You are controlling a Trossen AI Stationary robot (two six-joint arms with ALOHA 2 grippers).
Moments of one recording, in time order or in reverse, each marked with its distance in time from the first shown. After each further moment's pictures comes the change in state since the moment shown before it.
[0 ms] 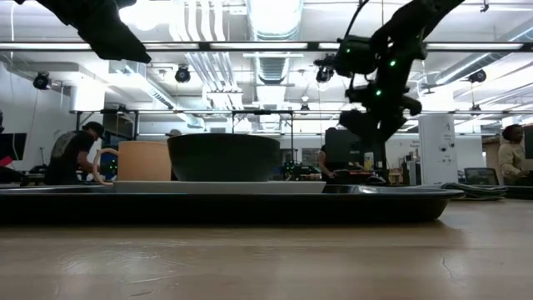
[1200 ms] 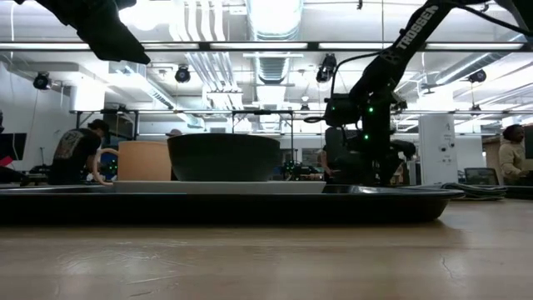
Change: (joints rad) left arm 0.000 0.000 0.000 -0.009 0.001 -0.010; right arm -0.237 0.327 0.101 0.024 -0.240 -0.022
